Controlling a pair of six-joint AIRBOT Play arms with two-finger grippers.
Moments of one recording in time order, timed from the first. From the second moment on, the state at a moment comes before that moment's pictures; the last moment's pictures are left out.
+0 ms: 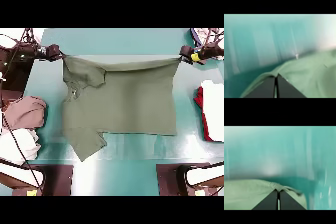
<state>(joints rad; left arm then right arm) 0.09 -1.69 1.74 0.81 -0.97 -1.19 -0.14 -1.66 1.75 -1.28 0.99 1.65</state>
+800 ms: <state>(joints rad) 0.09 -1.70 1.68 1.05 -1.26 -1.10 -0.11 -1.67 1.66 -1.44 1.20 1.59</state>
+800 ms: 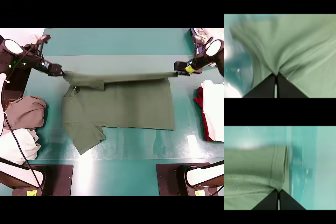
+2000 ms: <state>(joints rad) 0.22 -1.29 1.01 1.07 -1.38 -1.28 -0.18 -1.34 1.27 -1.25 1.37 1.51</state>
